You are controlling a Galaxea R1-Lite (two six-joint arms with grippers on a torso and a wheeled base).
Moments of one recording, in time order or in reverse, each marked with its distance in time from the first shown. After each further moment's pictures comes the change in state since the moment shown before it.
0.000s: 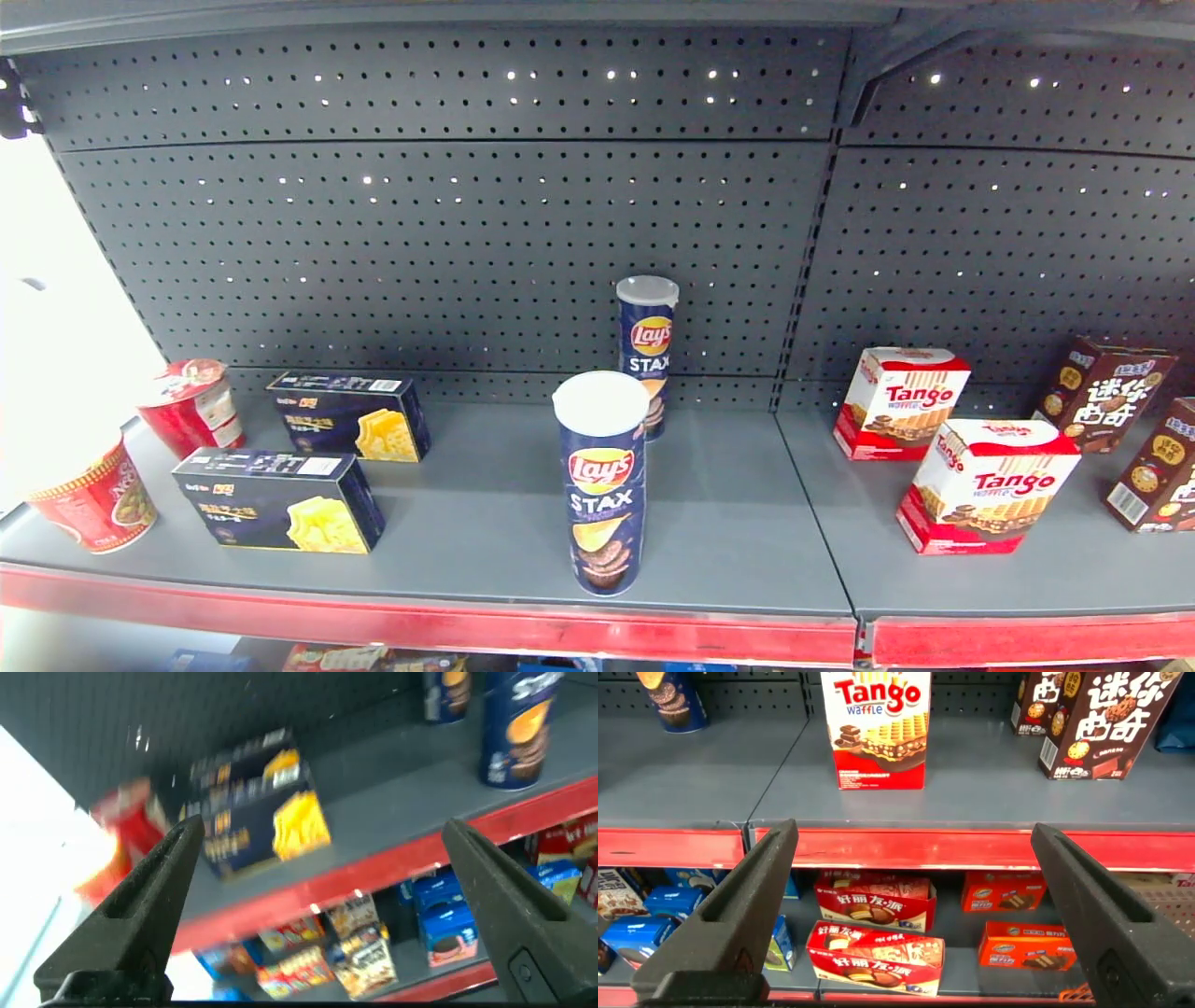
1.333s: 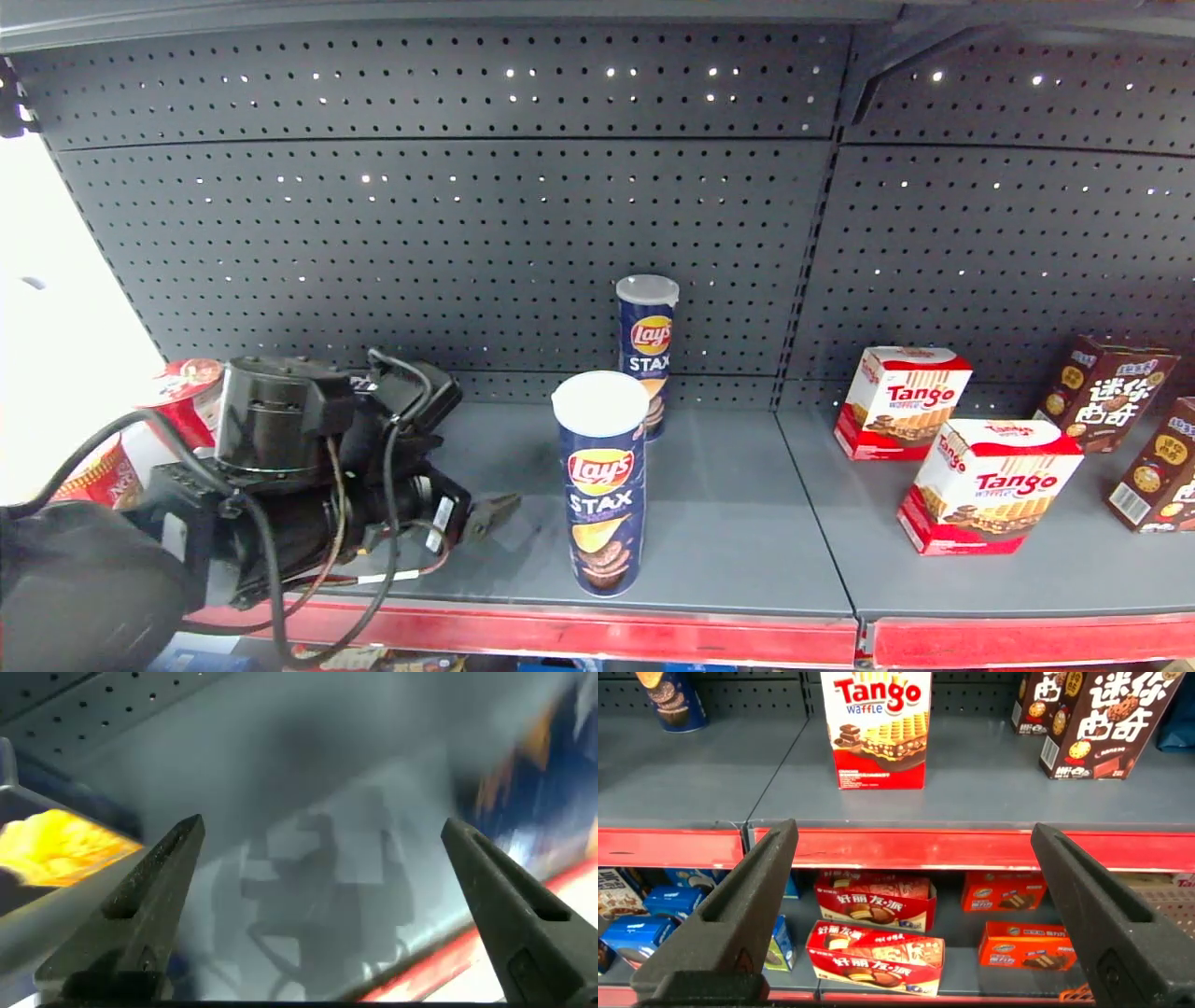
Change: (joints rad) left arm -0.312 1.376 -0.343 -0.539 0.105 -0.174; right arm 0.000 0.001 0.000 0.000 0.000 0.000
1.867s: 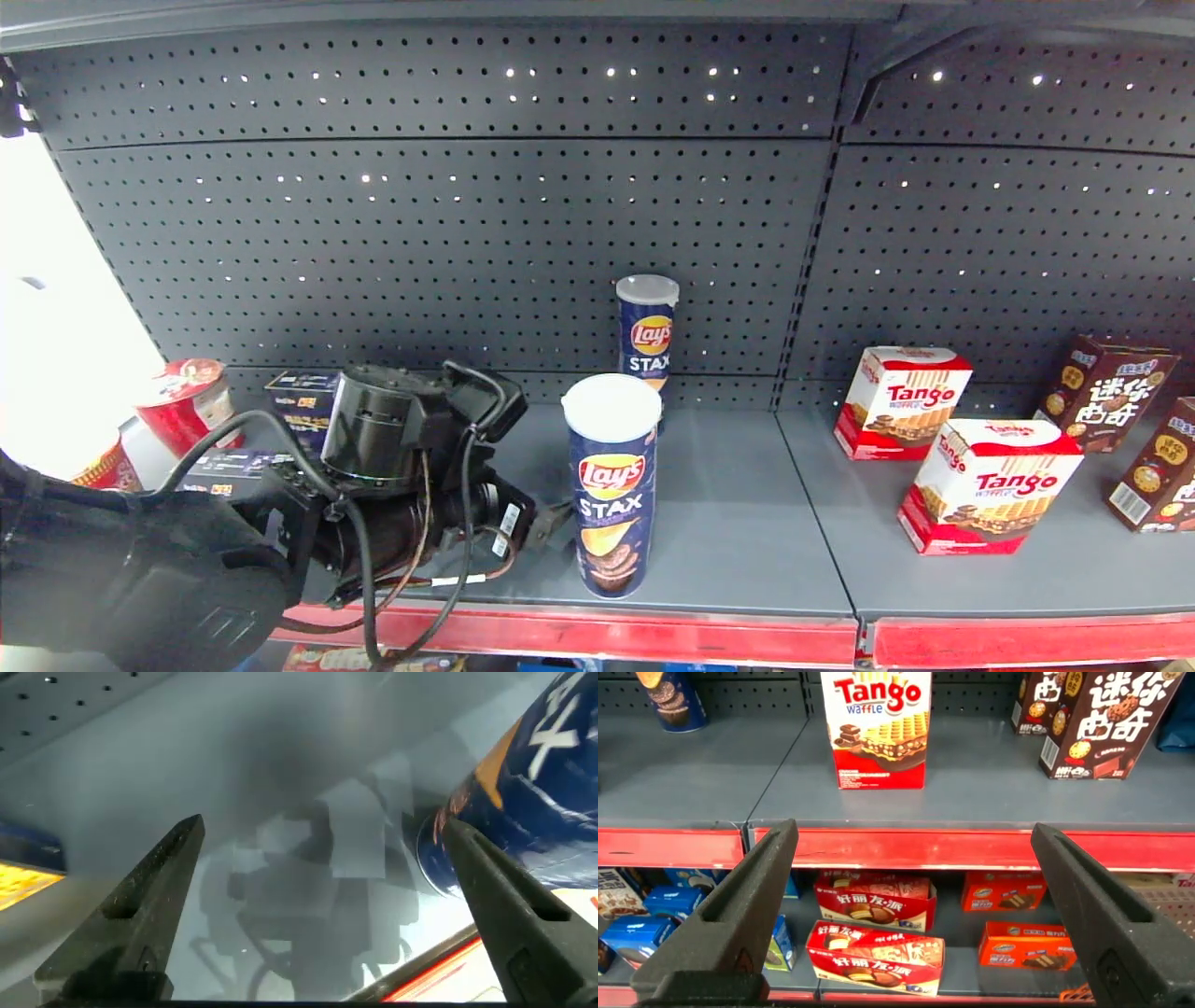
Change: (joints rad) left arm -0.116 0.101 -0.066 0.000 0.063 -0.058; right arm 0.000 0.000 0.000 0.000 0.000 0.000
